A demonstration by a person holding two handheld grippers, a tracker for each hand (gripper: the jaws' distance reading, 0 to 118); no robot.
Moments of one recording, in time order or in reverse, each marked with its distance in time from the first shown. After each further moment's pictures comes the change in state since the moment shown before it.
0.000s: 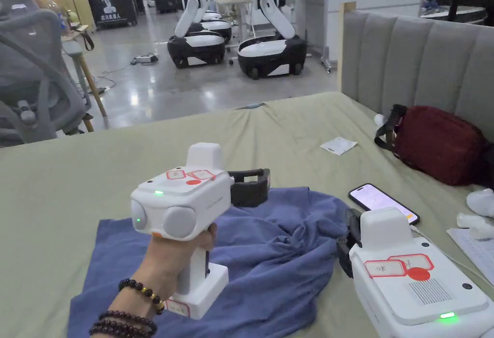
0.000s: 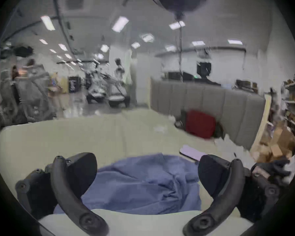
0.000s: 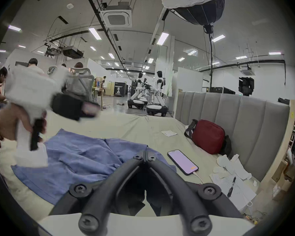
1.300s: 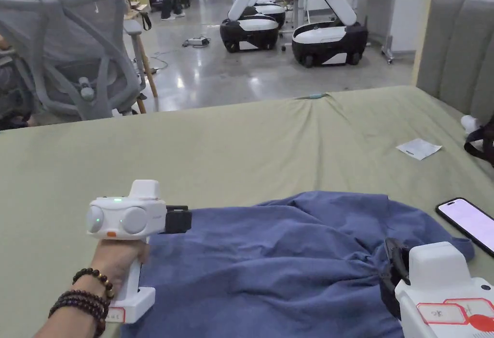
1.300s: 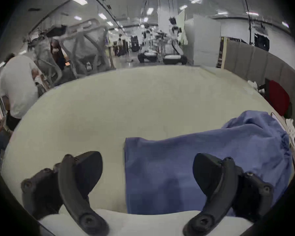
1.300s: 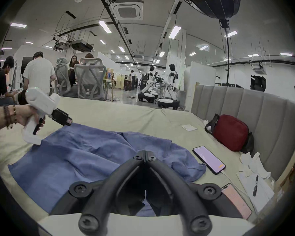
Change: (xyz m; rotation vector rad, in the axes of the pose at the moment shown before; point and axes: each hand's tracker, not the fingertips) left arm -0.256 -0.095 -0.084 -0.491 0.412 0.077; right arm -0.055 -0.021 -0.075 -0.077 0.087 0.026
